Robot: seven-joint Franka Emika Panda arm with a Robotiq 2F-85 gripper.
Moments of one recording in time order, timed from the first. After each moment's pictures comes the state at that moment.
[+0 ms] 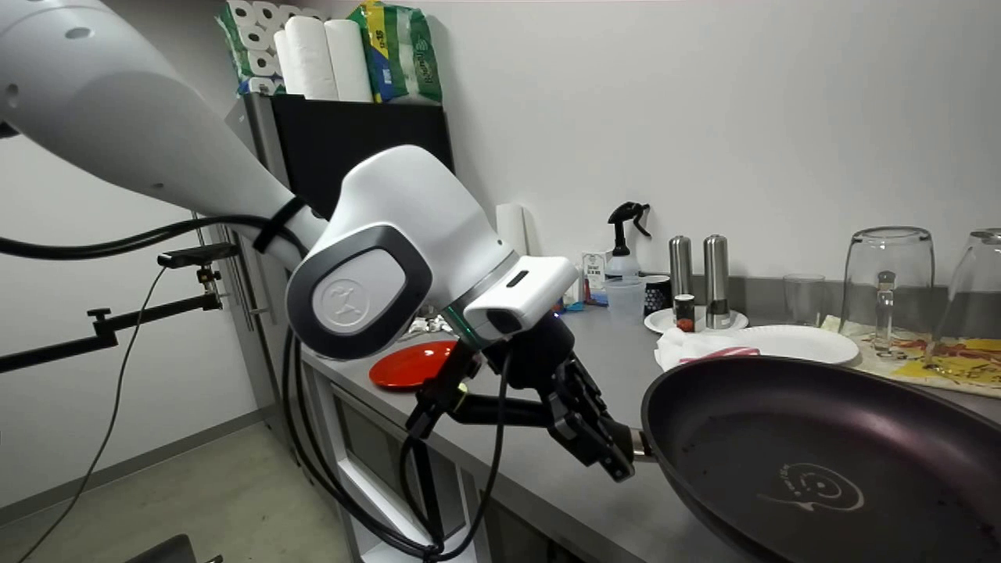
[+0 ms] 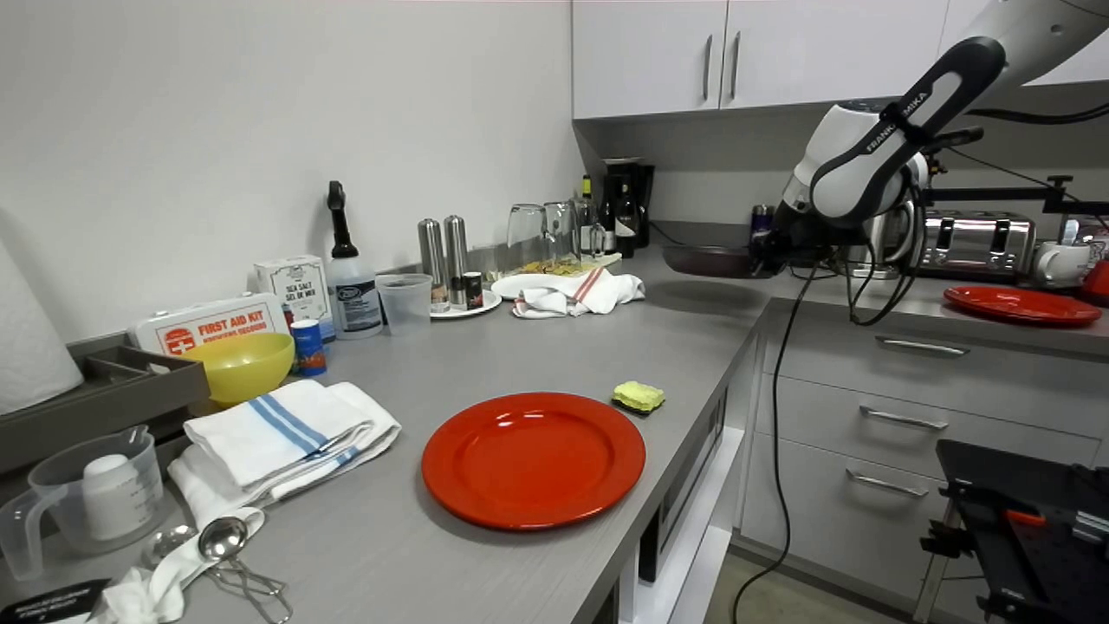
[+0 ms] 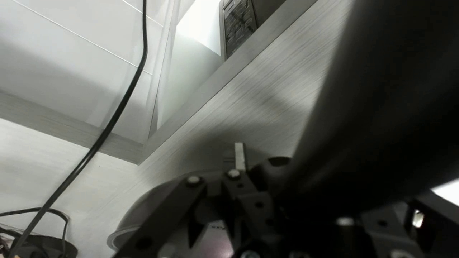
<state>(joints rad) -0.23 0.16 -0.47 -2.27 -0.18 2.97 0.42</state>
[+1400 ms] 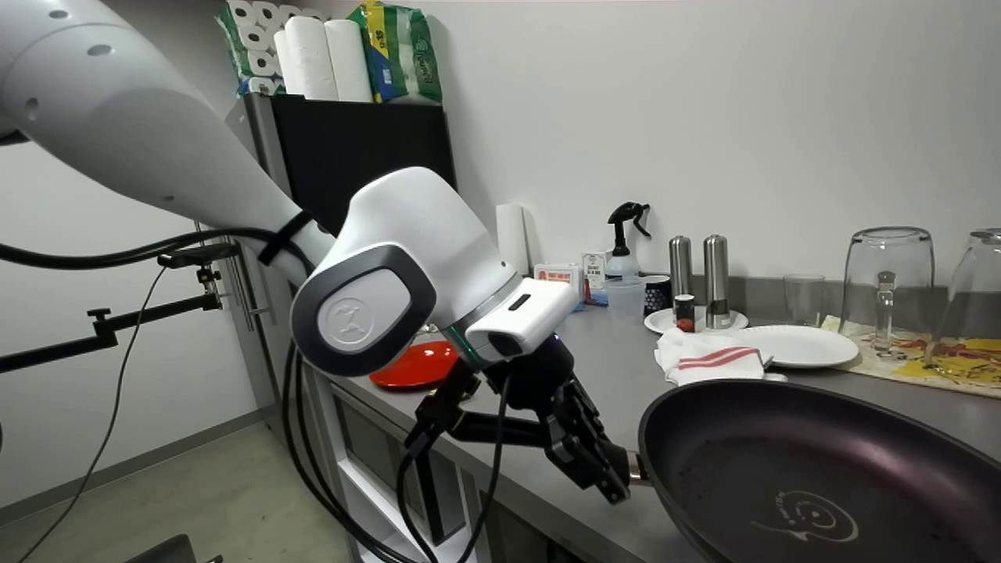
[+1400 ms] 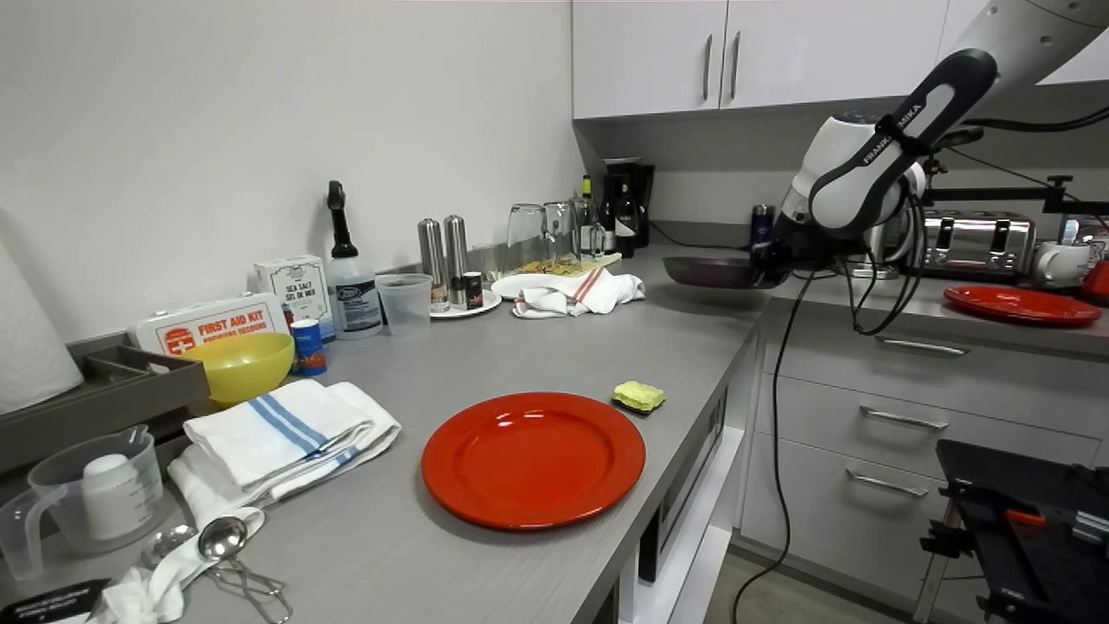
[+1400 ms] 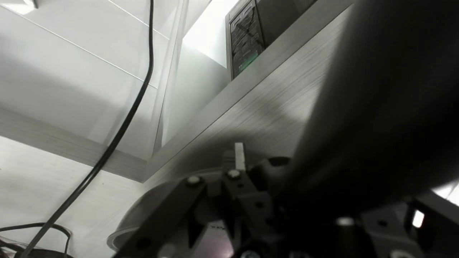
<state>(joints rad) -0.23 0.19 -0.47 -2.27 -0.19 2.97 0.44</state>
